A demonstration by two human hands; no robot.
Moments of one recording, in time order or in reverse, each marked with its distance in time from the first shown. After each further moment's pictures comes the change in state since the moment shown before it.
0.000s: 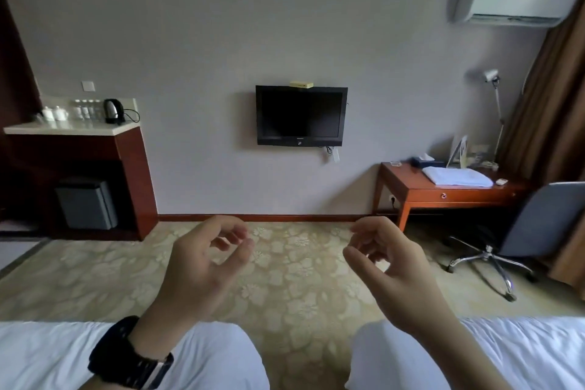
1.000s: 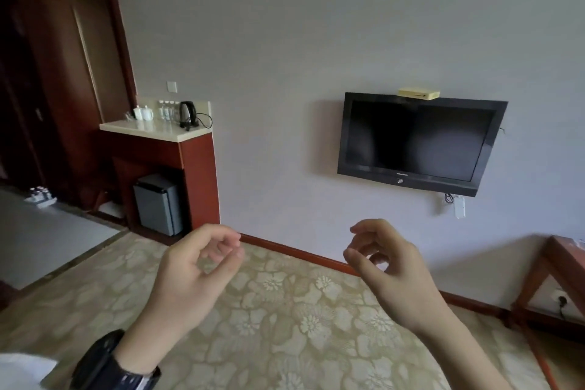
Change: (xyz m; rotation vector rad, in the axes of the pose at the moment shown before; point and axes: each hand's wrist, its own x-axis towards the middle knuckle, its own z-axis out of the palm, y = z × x) left_hand 0.404 -0.410 0.116 0.230 0.255 -0.191; right_hand 0.568 0.374 0.226 0.208 -0.347 -0.044
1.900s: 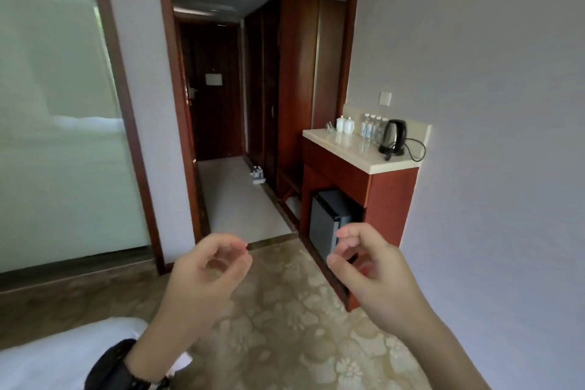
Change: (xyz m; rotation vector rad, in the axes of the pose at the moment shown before) left_hand 0.318 -0.385 -0.191 0.396 0.642 -0.383; right_hand 0.544 0.081 0.493 0.351 -0.642 -0.310
